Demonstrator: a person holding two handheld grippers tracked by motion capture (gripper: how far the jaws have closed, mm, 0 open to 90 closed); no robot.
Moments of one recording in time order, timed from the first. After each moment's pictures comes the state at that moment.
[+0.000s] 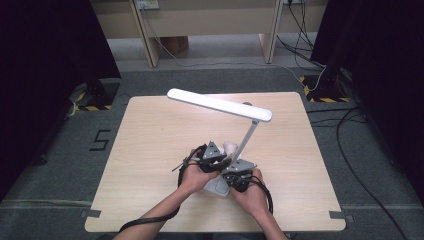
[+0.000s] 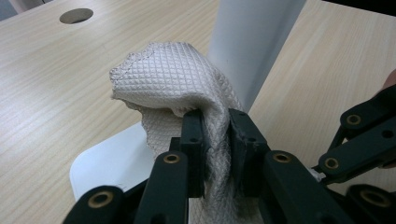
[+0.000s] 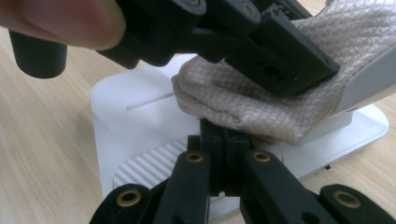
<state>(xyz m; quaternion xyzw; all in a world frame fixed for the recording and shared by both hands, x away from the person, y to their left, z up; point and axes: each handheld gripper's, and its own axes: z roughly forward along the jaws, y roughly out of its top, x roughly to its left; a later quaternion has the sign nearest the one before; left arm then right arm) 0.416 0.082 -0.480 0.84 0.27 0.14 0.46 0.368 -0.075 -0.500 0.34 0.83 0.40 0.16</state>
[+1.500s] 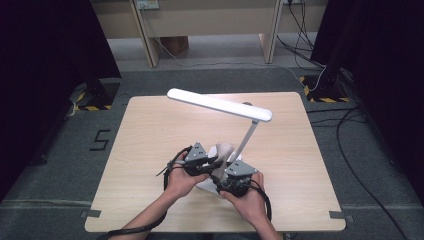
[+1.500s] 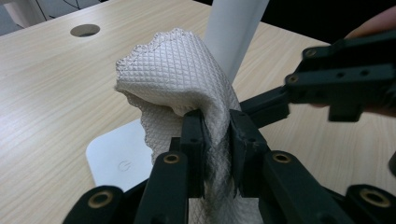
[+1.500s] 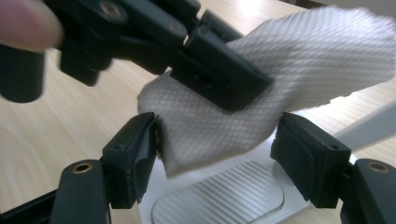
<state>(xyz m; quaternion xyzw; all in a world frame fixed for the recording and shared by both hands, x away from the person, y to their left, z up) 0.389 0.114 -0.451 0.81 0.28 0.12 0.50 0.348 -0.065 -0.475 0.33 0.80 0.45 0.21</state>
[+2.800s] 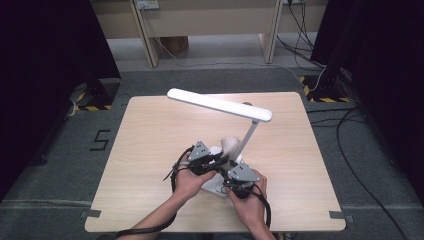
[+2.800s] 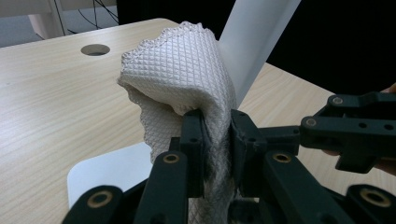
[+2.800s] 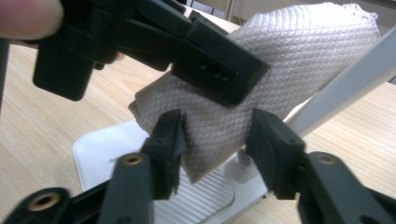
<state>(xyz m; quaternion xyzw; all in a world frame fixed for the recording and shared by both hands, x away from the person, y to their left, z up) 0.388 0.099 -0.453 0.76 0.33 0.13 0.55 0.338 -0.071 -0.474 0.35 0.77 0.44 0.30</state>
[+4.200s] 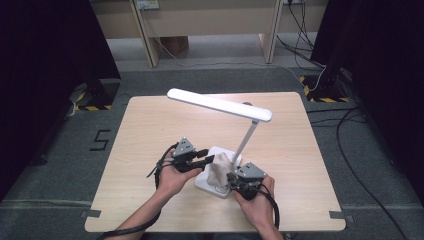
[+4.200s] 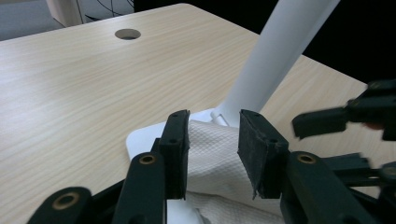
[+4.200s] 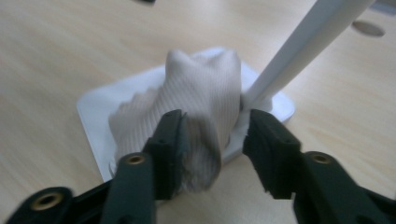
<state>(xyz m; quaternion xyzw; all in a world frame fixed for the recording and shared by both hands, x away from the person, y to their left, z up) 0.393 0.145 -0.441 0.77 0.35 0.14 0.51 0.332 -0.088 -0.466 0.40 0.79 0.40 0.24</state>
